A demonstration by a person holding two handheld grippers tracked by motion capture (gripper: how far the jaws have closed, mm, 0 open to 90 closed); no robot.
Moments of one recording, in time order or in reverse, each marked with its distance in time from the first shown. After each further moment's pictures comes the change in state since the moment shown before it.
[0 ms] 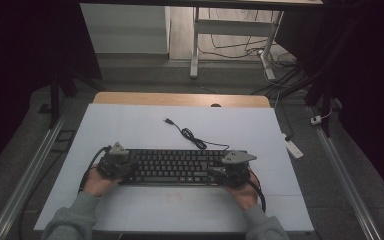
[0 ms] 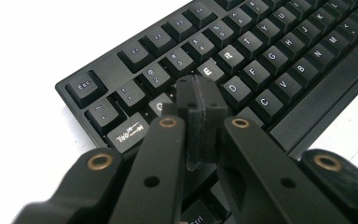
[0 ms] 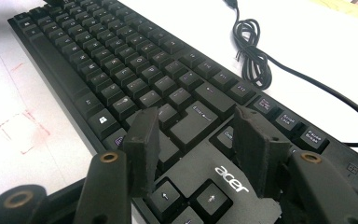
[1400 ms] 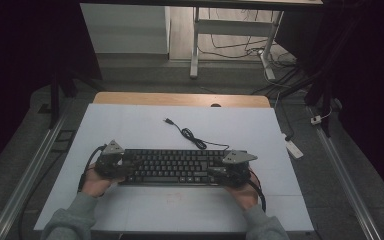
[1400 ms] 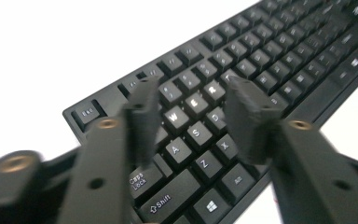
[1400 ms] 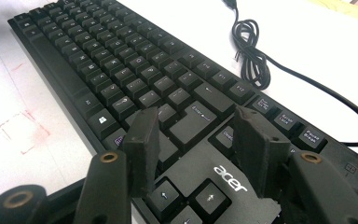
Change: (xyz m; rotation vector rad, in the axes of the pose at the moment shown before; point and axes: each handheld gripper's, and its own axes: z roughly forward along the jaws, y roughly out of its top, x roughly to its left) left arm -0.004 0.002 -0.017 -0.141 -0.018 -0.040; right arm 0.000 0.000 -0.001 -0.006 0.004 -0.001
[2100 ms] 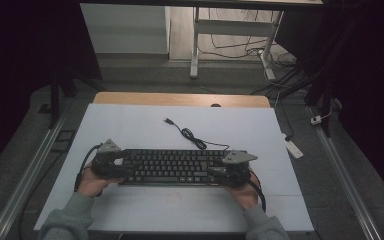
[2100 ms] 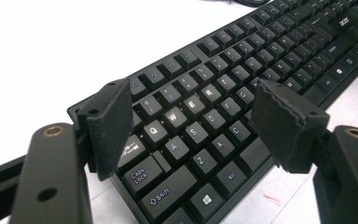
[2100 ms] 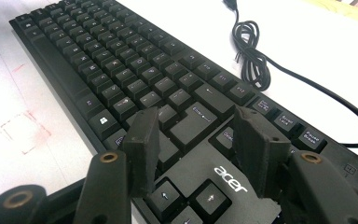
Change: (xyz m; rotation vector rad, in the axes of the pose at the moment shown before) left arm 0.004 0.001 -0.007 0.000 -0.023 -0.021; right arm 0.000 0.000 0.000 -0.003 -0.002 -0.004
